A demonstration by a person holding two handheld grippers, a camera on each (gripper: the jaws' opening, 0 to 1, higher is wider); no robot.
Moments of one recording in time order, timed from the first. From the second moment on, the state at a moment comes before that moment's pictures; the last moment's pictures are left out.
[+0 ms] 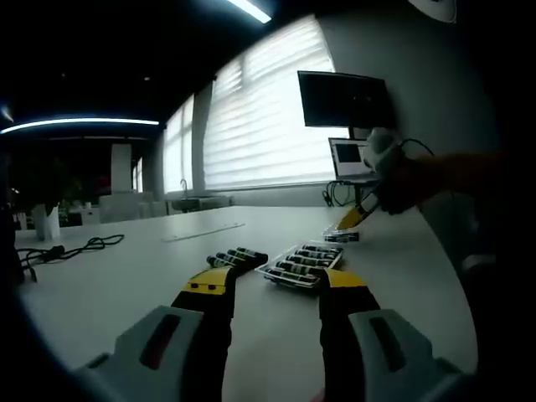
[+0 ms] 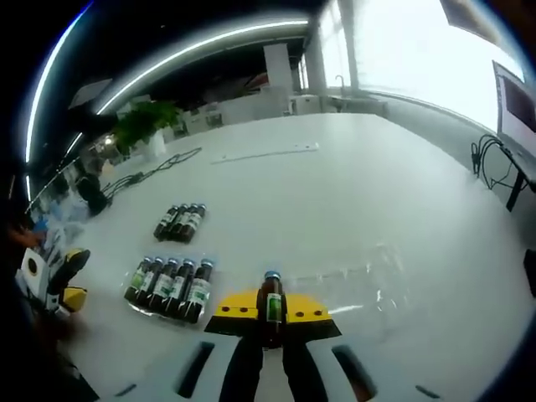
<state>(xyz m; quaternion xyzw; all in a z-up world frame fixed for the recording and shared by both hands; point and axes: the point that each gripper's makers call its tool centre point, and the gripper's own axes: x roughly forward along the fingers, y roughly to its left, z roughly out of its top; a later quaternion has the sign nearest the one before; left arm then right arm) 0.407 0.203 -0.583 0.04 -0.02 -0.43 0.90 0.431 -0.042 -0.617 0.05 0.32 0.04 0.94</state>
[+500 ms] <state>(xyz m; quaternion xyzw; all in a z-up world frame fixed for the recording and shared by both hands) 0.408 0.203 -0.584 0.04 -0.02 -0.43 0.90 0.428 -0.043 -0.623 0.01 0.32 0.05 0.95</state>
